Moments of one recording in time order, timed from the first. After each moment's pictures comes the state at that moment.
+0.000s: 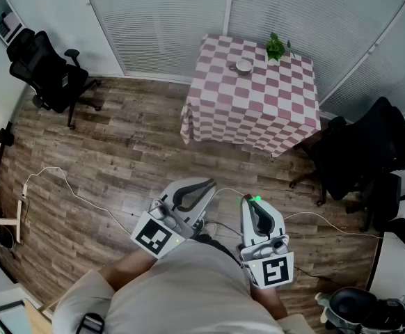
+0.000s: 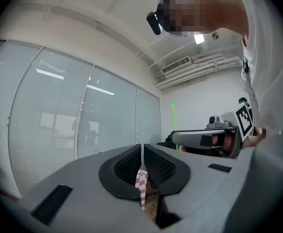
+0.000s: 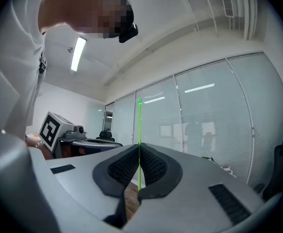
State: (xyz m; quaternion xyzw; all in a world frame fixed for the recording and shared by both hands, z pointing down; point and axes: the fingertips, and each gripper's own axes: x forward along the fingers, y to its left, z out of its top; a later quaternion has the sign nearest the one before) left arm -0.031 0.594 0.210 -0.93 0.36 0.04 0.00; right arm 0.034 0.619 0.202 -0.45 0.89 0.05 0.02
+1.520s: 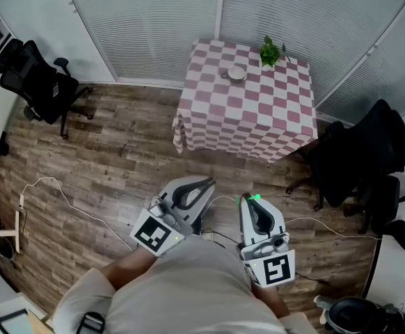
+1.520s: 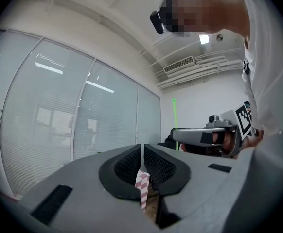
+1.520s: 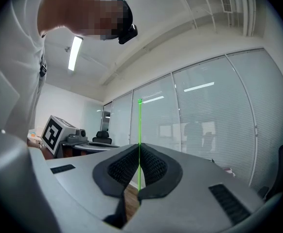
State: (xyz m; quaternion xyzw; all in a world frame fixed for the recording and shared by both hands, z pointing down) left arm -0.012 0.504 0.221 -0.94 0.35 0.04 -0.01; right arm 0.049 0.532 0.204 -0.44 0.90 0.04 0.02
